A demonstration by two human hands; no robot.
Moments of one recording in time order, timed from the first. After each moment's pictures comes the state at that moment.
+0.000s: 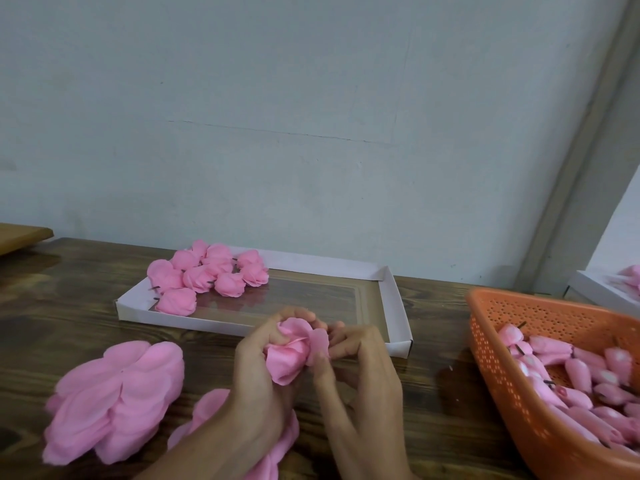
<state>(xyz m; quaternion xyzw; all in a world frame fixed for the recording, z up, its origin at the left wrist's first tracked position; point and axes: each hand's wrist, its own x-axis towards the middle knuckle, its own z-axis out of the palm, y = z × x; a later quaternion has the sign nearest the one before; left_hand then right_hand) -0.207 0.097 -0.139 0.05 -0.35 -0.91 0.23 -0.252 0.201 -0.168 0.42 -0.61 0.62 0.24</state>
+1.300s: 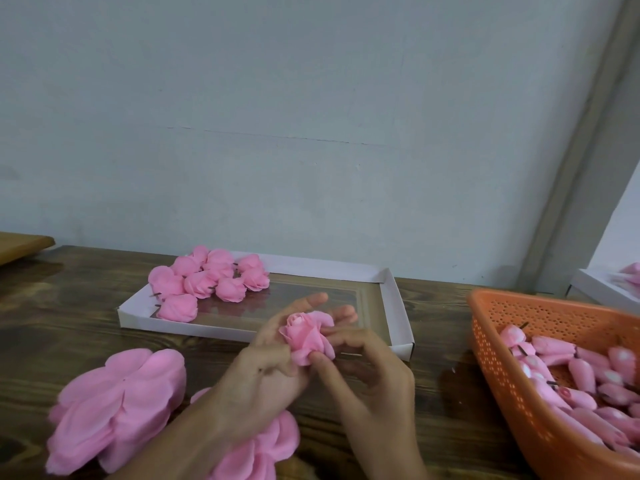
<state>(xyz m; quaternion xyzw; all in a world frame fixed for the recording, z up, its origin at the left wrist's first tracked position) -0.203 0.070 -0.133 -0.08 -0.43 -0.89 0.12 -0.271 0.205 -0.164 0.42 -0.60 0.66 0.17</state>
